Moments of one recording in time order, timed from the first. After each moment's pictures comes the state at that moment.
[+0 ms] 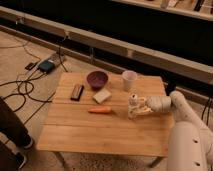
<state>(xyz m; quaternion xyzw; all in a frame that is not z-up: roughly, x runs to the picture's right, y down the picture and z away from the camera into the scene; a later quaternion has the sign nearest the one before) 0.178 0.120 0.834 0.69 -0.26 -0.65 0.19</state>
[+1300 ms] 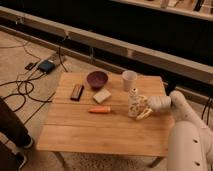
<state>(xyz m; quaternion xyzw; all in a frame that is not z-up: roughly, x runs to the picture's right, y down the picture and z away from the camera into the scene) 0.179 0.117 0.834 0.69 -0.27 -0.65 0.19</state>
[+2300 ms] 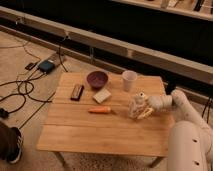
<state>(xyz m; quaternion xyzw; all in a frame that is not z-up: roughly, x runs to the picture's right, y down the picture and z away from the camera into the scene) 0.193 0.115 0.836 0.67 -0.27 -0.66 0.19</state>
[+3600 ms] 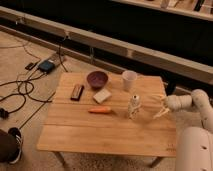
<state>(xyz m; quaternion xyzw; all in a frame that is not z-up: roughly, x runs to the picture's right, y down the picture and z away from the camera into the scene) 0.286 0.113 0.818 0.62 -0.24 -0.72 0.20</state>
